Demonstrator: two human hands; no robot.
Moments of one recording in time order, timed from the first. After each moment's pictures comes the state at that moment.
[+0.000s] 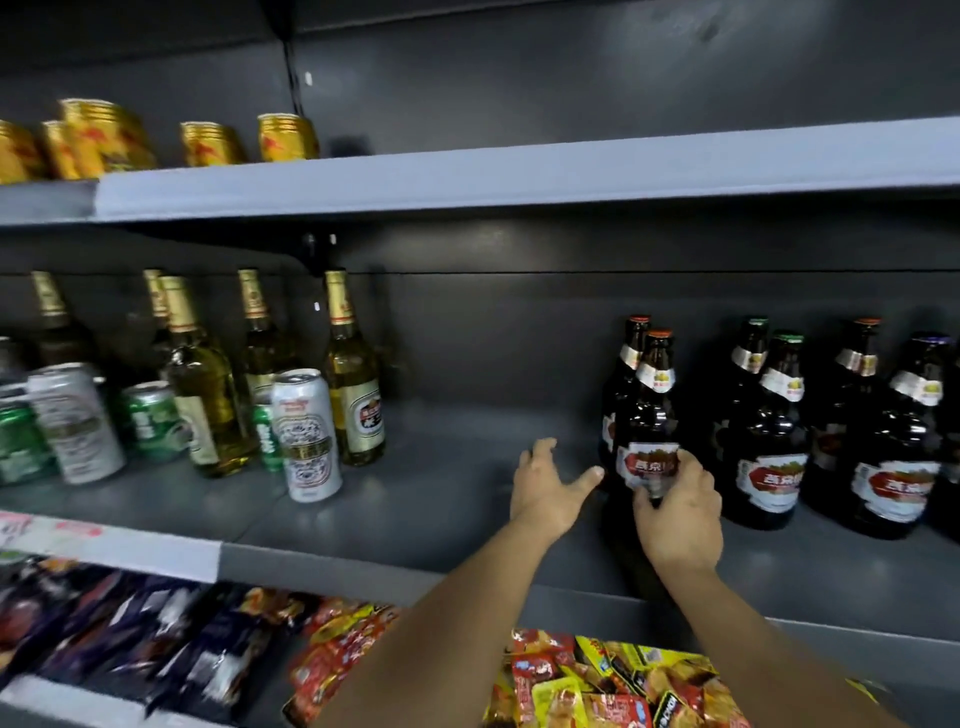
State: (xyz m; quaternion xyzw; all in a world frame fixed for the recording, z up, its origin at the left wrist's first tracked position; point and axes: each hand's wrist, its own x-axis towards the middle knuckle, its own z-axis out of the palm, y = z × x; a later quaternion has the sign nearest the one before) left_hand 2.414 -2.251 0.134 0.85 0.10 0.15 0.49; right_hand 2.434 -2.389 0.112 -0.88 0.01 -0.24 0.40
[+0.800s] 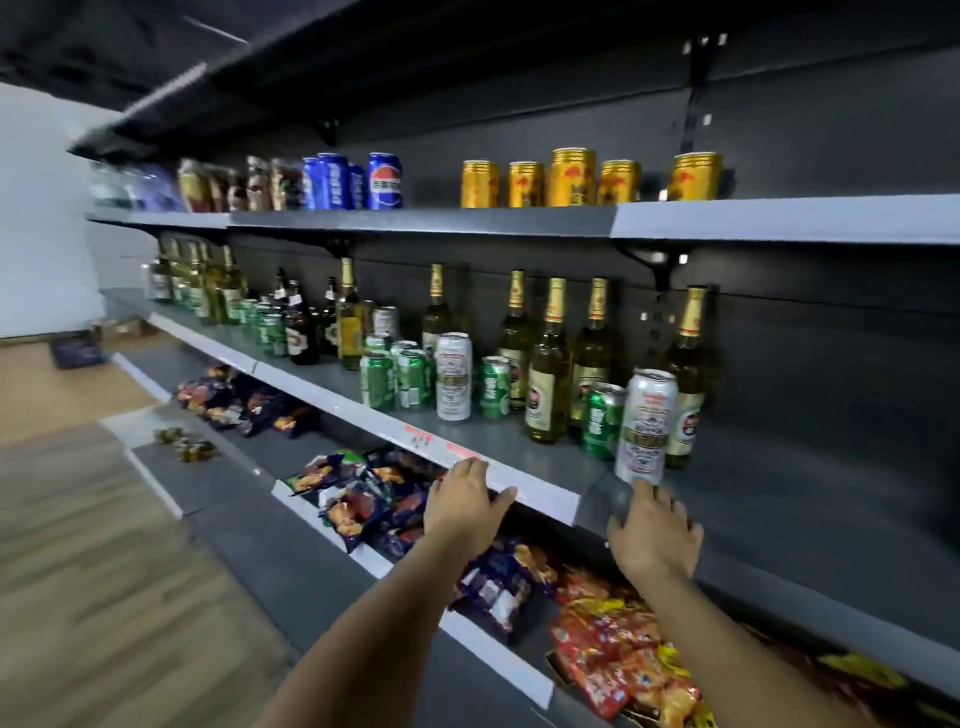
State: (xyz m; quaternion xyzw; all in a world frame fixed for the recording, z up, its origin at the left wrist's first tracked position) left_hand 2.115 -1.898 0.127 0.91 0.32 0.19 0.16; right_hand 2.236 -2.066 0.125 -0.95 -0.22 -0.10 0.19
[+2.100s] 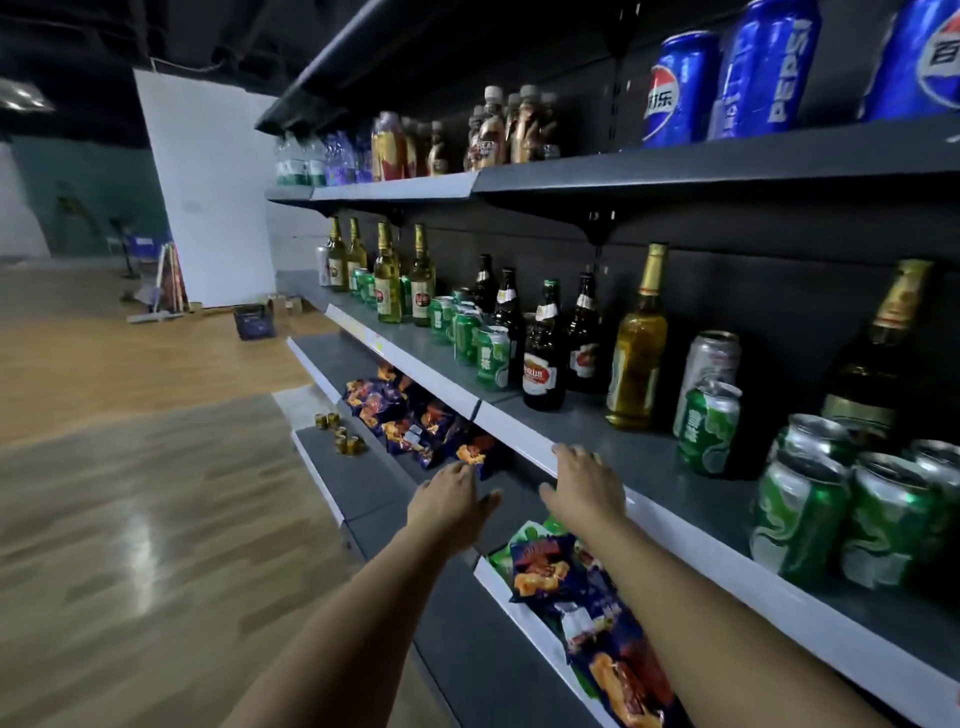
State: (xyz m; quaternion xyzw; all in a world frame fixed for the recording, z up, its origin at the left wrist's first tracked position) left_hand 1.984 -1.291 0.099 0.88 0.44 0.11 0.11; right_hand 2.133 -1.367 0.117 -0.85 -0.51 -0.02 0.13
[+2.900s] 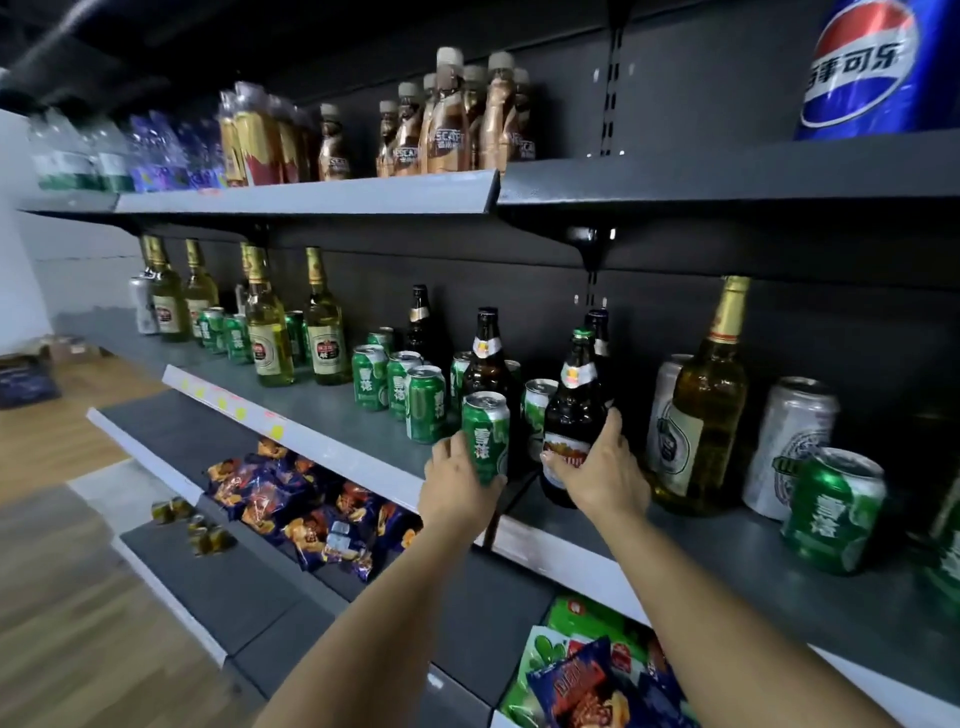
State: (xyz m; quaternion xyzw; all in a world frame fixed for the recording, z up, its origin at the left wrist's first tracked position) left_hand 2.090 -1.026 0.125 0.87 0.34 0.25 0.25; right_hand 2.199 -1.146 0.143 -0.91 -0.21 -0.09 0.35
